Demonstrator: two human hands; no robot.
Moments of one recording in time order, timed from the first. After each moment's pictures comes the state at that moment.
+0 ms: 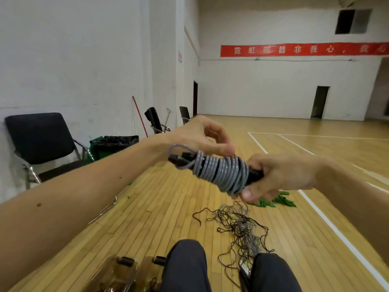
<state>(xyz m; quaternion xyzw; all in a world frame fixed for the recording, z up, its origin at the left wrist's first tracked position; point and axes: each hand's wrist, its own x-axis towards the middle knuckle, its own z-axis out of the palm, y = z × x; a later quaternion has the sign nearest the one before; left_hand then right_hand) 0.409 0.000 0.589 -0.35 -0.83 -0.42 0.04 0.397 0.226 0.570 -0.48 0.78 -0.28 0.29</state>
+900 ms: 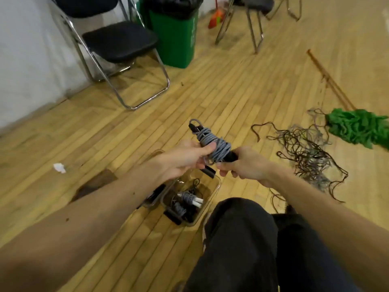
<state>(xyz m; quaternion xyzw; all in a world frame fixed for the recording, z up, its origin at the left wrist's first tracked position) 0.264 -0.194 0.259 0.24 -0.65 -0.72 -0.09 0.175 -0.031 0.273 -0.24 0.82 -0.34 0.38</state>
